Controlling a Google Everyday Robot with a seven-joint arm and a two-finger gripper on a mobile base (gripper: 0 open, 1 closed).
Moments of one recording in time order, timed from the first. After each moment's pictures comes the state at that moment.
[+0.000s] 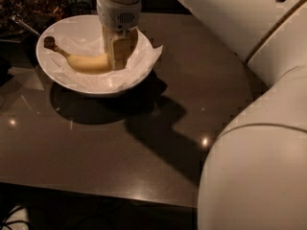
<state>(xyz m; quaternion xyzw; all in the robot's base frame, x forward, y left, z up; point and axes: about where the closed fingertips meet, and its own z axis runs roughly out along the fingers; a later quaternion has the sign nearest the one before) 0.595 0.095 0.944 -0.84 0.52 0.01 0.14</state>
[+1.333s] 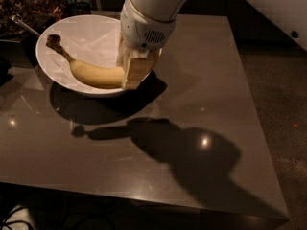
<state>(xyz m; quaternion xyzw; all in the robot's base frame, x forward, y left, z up) 0.507 0.056 0.958 -0.79 0.57 0.06 0.21</state>
